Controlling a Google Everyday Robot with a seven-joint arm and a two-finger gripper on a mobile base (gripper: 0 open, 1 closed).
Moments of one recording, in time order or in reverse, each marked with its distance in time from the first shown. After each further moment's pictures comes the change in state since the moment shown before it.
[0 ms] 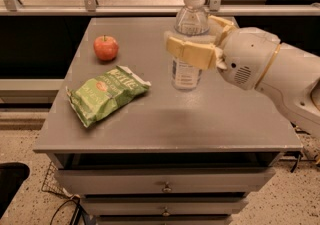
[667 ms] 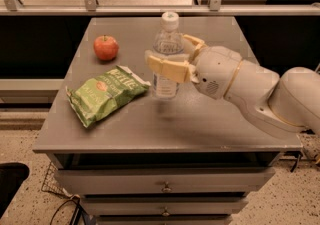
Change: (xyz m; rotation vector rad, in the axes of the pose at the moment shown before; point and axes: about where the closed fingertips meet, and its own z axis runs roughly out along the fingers) arm 0.054 0.008 0.038 -0.082 -0.027 0.030
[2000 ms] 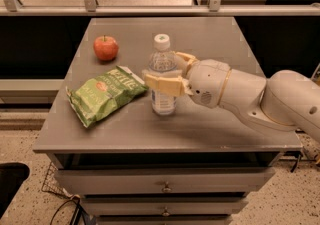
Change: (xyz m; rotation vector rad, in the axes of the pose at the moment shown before) arm 0.055 0.006 0.007 -0.060 0.135 0.015
